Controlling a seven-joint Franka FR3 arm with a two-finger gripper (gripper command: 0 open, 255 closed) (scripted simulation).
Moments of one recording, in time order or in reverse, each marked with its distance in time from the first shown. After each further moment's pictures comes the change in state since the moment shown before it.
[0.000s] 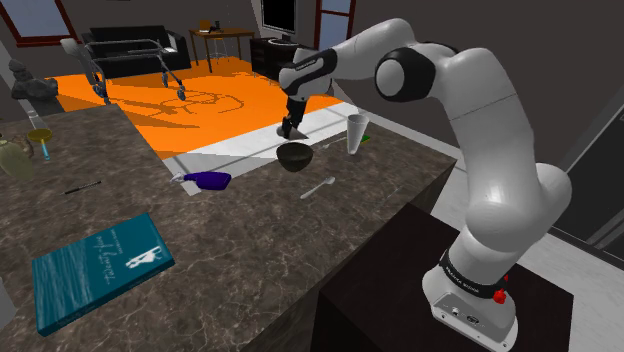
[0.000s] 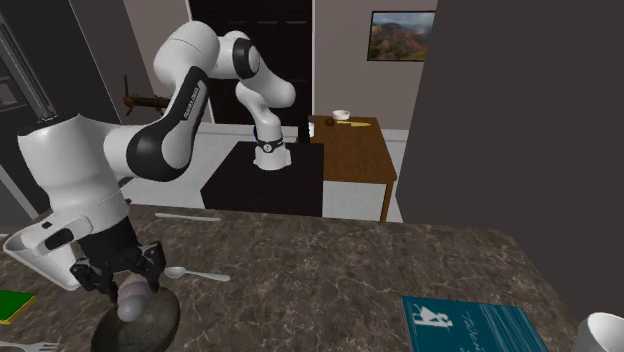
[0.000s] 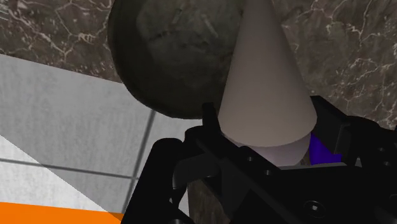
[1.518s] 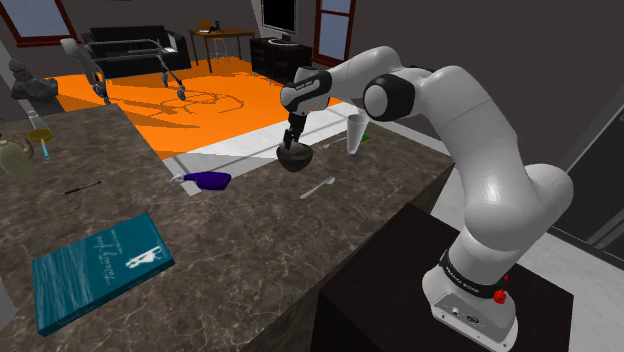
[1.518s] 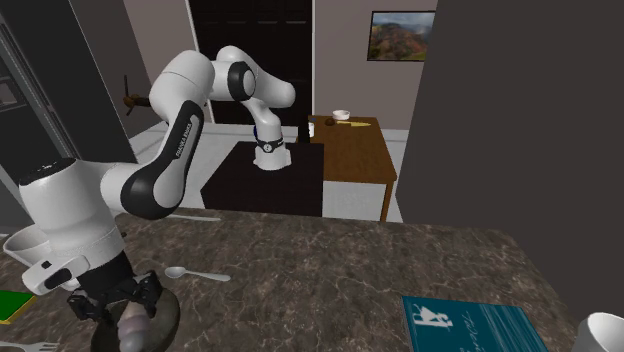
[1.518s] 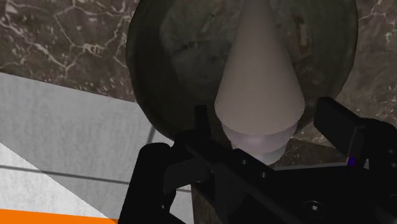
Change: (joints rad) arm -0.030 0.194 0.003 0.162 0.006 0.029 -0.035
